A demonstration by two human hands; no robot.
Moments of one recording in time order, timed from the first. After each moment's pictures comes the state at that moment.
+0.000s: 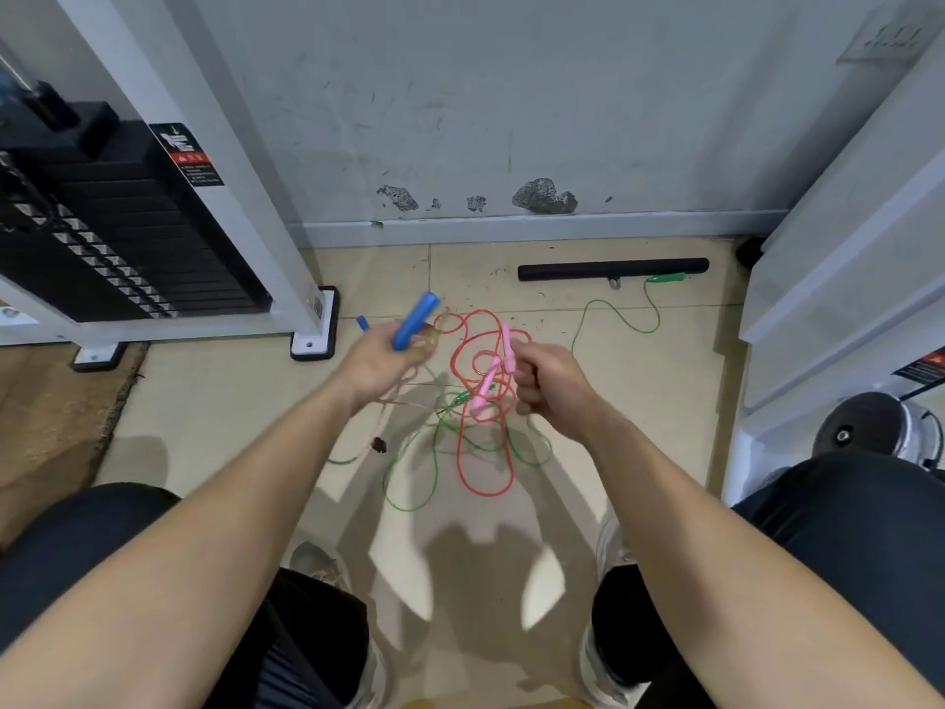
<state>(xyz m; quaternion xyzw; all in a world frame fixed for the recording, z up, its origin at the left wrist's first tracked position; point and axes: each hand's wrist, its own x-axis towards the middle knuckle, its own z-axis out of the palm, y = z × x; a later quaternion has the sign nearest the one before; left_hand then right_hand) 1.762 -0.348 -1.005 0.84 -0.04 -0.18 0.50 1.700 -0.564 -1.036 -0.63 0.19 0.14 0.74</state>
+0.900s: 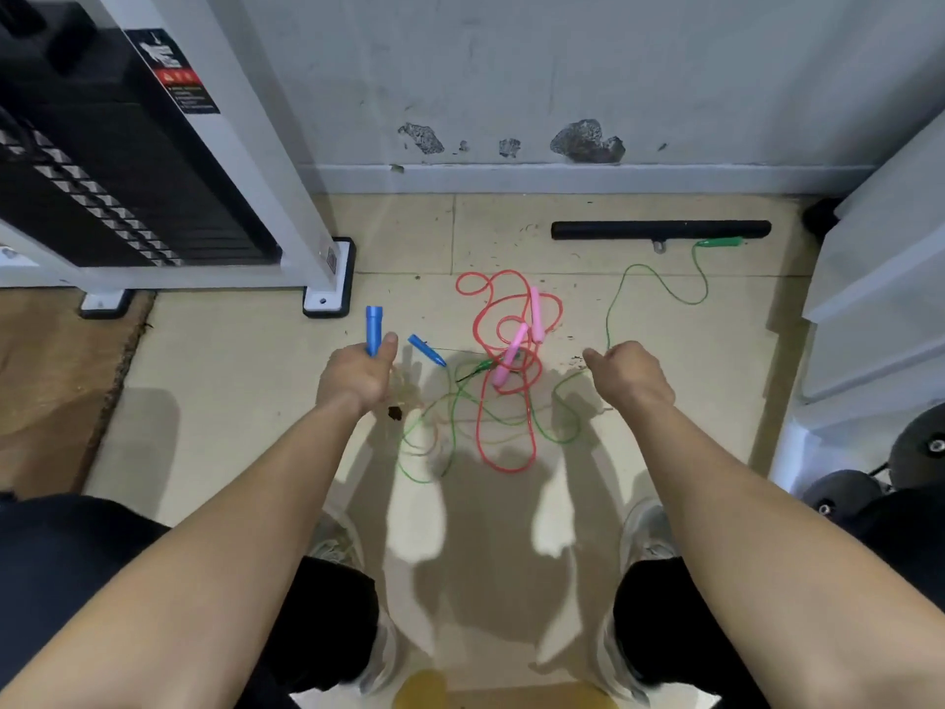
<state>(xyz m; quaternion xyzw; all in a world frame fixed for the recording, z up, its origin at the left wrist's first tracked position) 1.779 -0.301 -1.111 0.91 0.16 -0.17 0.34 1.726 -0.614 -1.112 -0.87 0.37 0.16 0.29</state>
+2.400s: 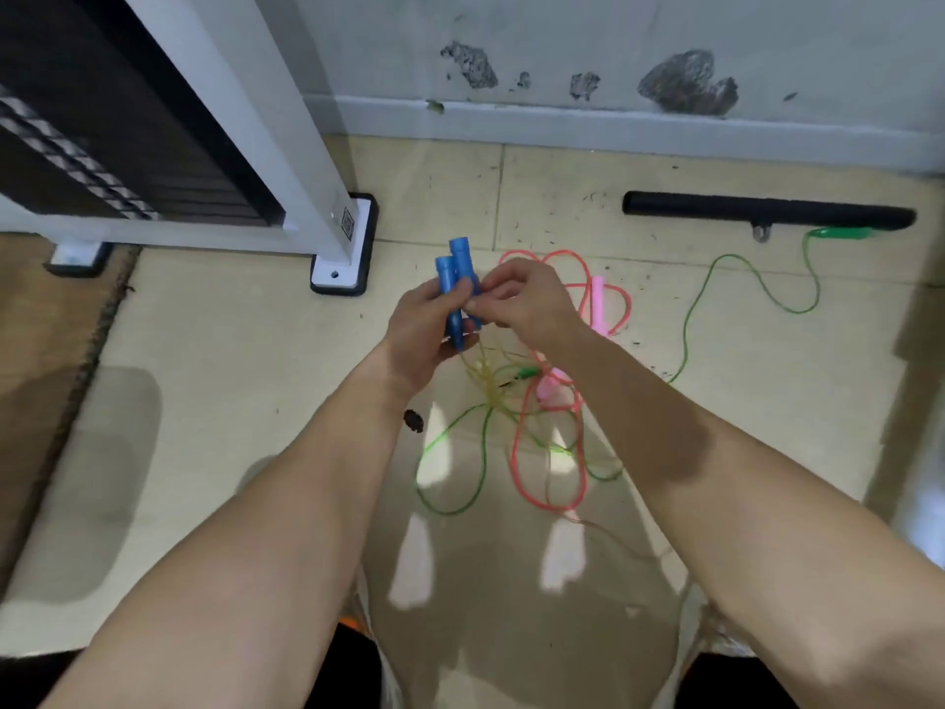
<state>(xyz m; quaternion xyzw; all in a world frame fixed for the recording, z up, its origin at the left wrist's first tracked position) 1.874 -0.332 -1.170 0.63 0.16 -0.25 0.72 1.885 -0.484 -1.181 -0.76 0.09 0.15 0.63</state>
